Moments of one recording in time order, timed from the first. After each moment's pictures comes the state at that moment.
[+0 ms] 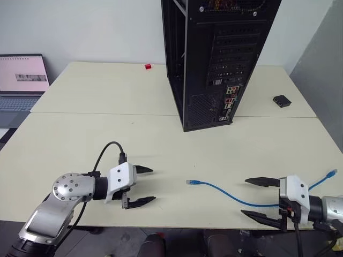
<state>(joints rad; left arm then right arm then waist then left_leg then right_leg) 0.03 0.85 -0.01 -0.33 -0.27 0.20 -1.11 0.38 -0.88 -0.22 -0.52 0.46 0.17 1.07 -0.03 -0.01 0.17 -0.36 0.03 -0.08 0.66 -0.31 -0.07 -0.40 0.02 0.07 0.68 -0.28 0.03</state>
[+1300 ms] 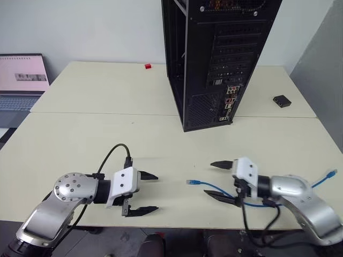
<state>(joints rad) 0.02 0.89 -0.06 -0.42 -0.31 0.27 -1.16 -0.09 -0.66 0.23 -0.45 0.28 0.39 0.85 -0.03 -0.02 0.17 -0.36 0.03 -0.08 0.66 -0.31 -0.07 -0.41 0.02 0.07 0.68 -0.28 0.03</state>
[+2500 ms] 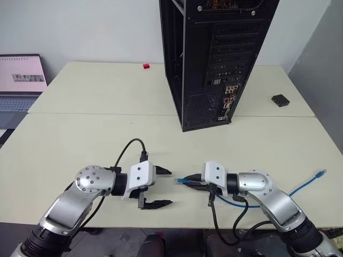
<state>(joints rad) -0.13 0.80 -0.19 -0.38 -0.26 0.30 -1.12 -0.24 -0.52 0.44 -0.38 0.13 0.36 0.89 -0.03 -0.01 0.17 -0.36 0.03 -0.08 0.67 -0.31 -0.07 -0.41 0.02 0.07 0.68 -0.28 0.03</state>
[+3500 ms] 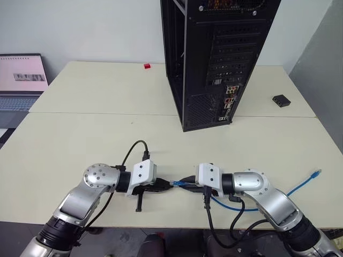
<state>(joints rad) -0.18 0.74 -0.22 -0.20 -0.26 0.19 -1.20 -0.27 -0.52 0.47 -0.39 0.10 0.40 0.89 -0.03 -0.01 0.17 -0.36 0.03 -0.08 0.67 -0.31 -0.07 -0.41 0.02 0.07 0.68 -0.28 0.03</state>
